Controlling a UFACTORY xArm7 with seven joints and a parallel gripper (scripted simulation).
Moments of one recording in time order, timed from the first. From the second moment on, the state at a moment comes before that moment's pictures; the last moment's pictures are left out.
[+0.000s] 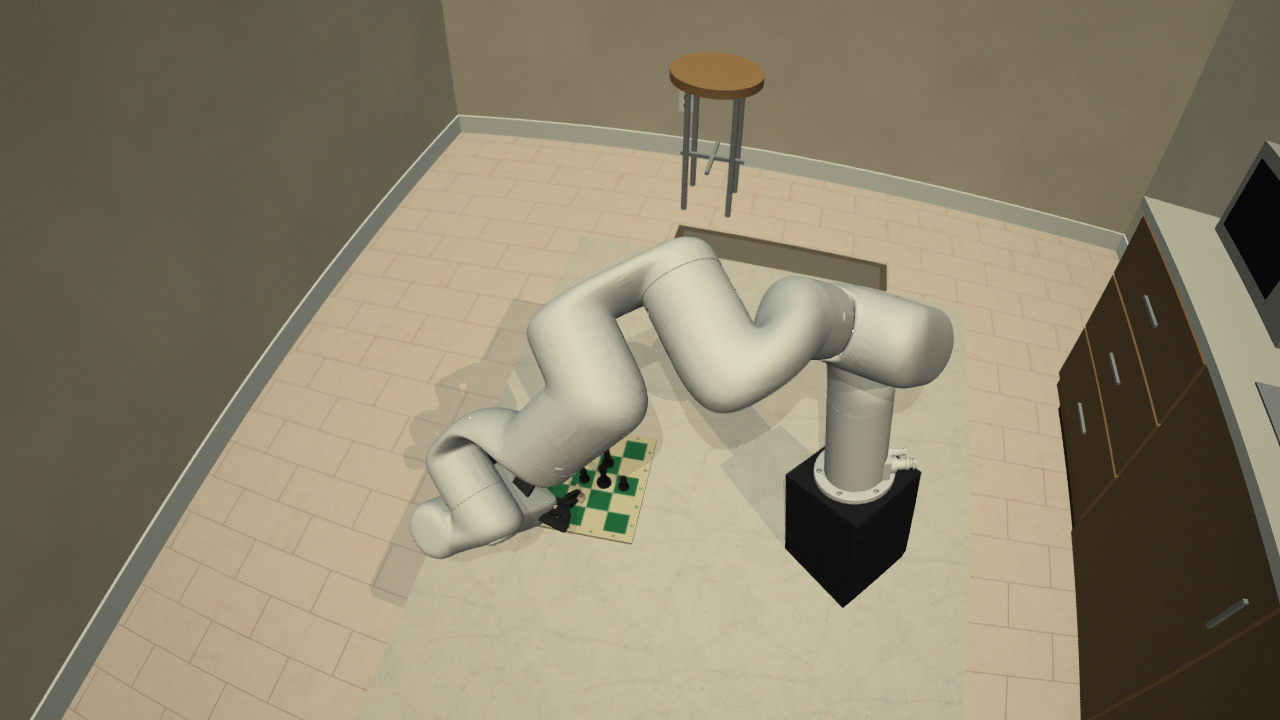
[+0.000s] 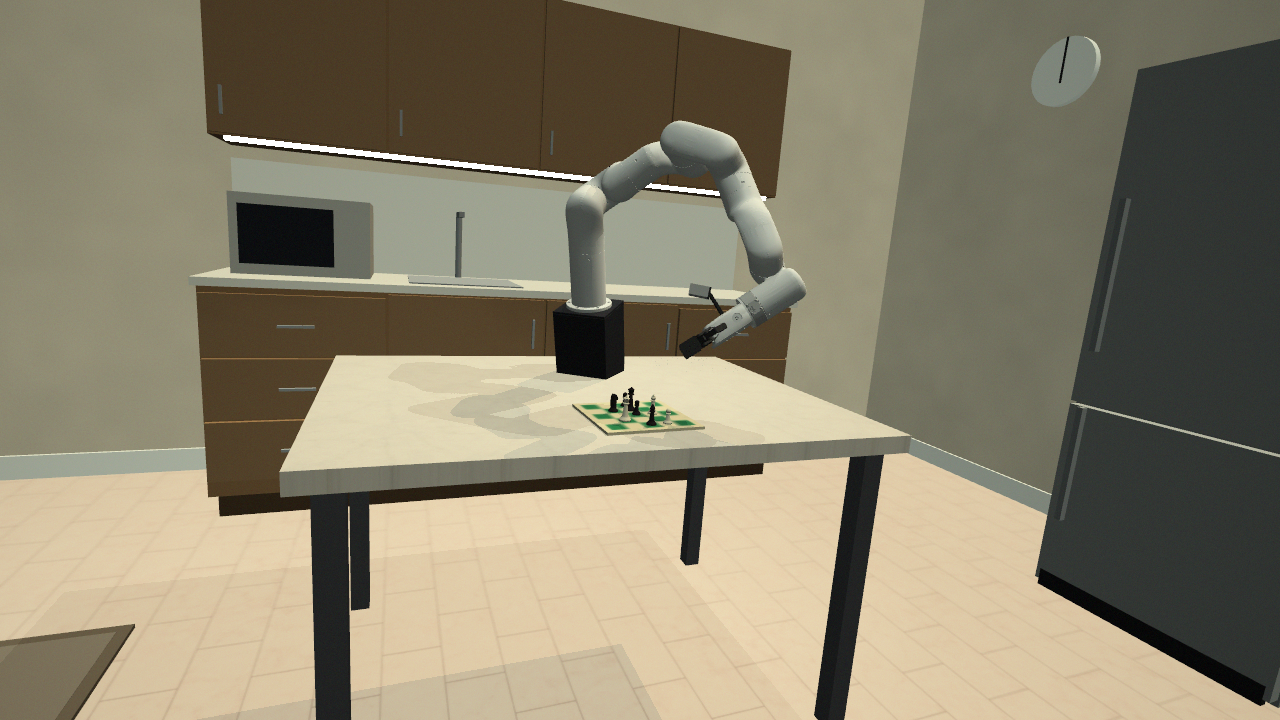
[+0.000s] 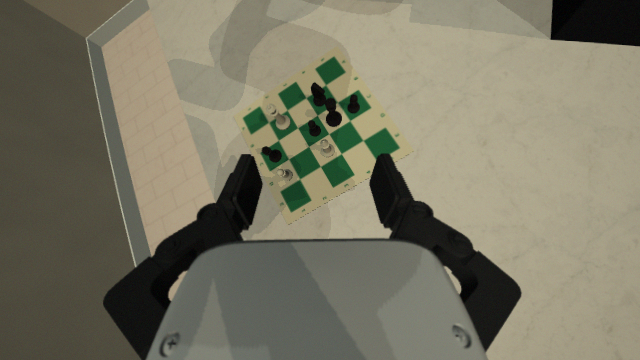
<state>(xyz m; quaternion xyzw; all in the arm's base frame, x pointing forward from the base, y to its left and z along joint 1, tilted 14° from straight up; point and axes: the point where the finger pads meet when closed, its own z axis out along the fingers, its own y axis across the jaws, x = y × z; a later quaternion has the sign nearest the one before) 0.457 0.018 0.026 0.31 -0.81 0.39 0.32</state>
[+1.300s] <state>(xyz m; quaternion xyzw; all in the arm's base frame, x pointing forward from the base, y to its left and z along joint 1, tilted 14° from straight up) 0.453 -0.117 0.075 -0.14 -0.98 0.08 -0.09</state>
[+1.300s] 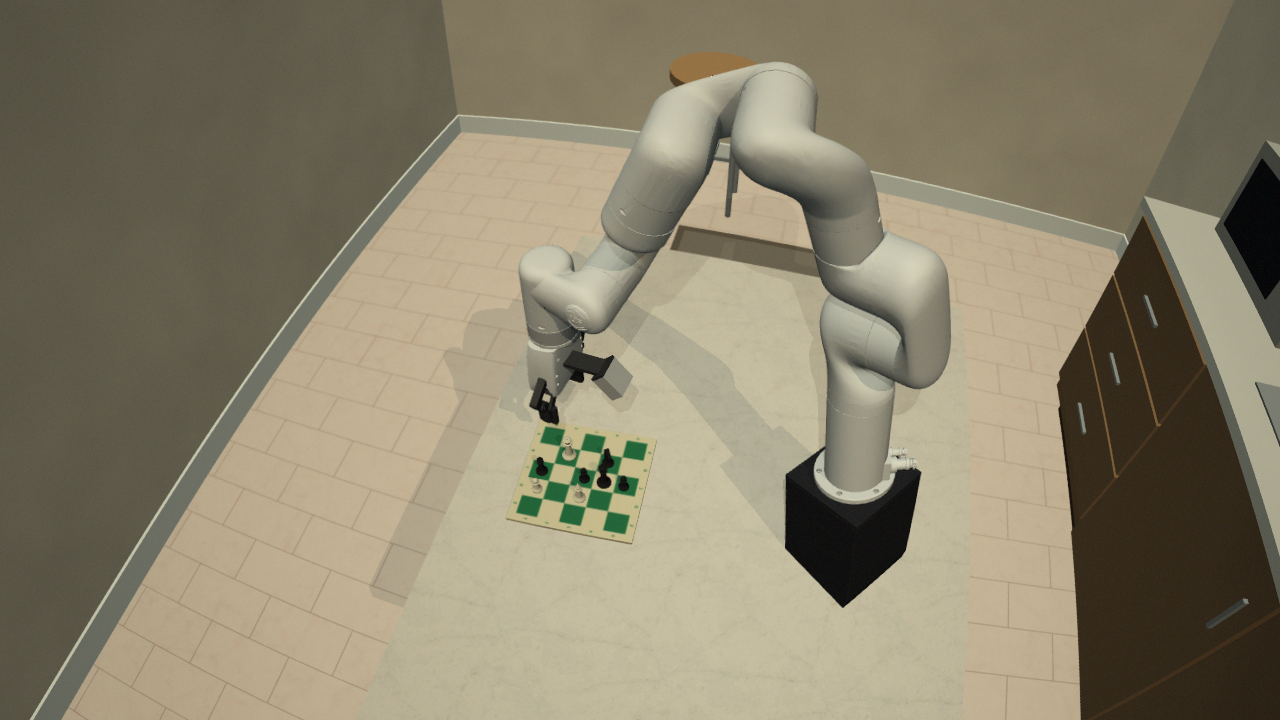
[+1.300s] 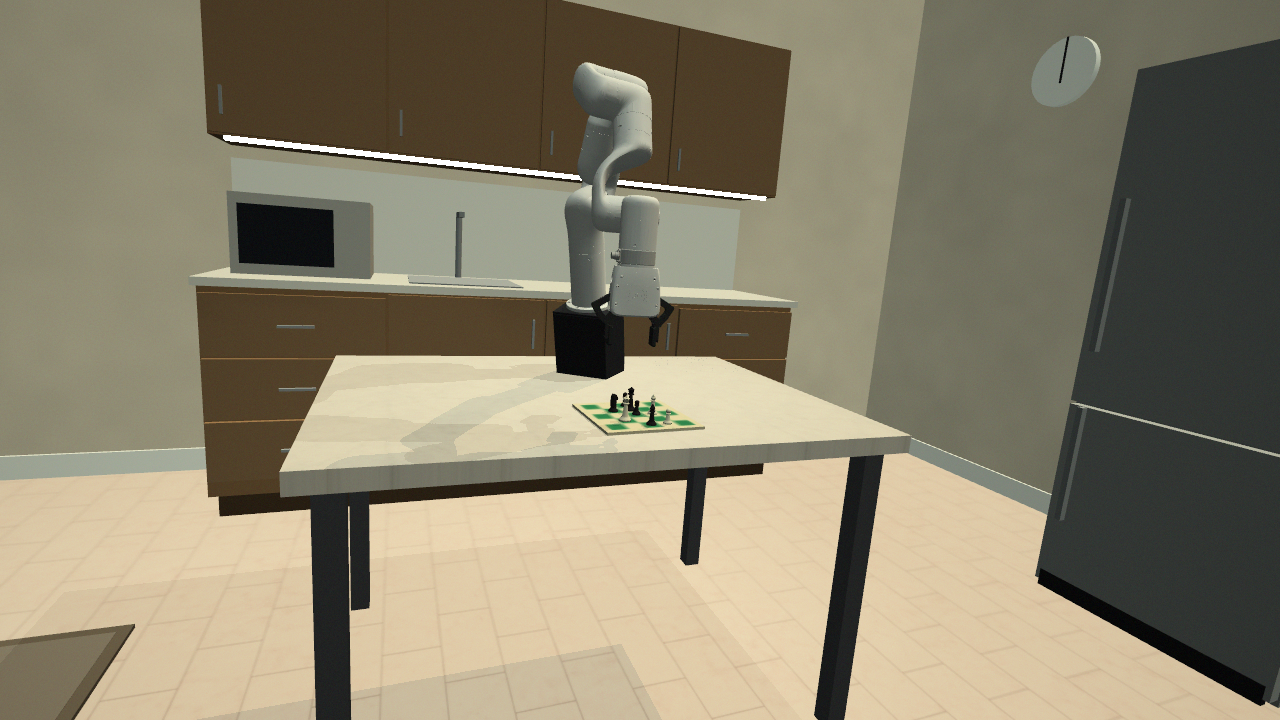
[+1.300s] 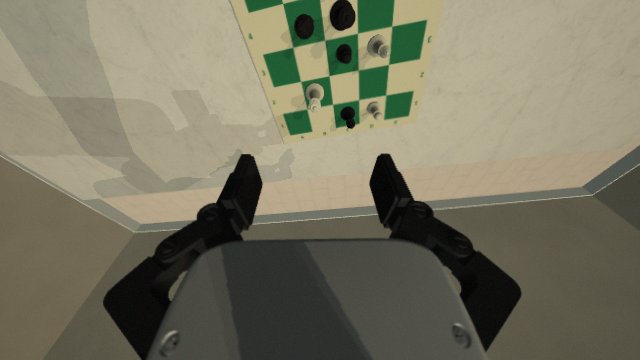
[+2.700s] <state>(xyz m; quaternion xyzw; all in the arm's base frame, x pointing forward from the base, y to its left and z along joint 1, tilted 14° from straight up) 0.440 -0.129 0.052 -0.59 -0.80 0.03 -0.09</state>
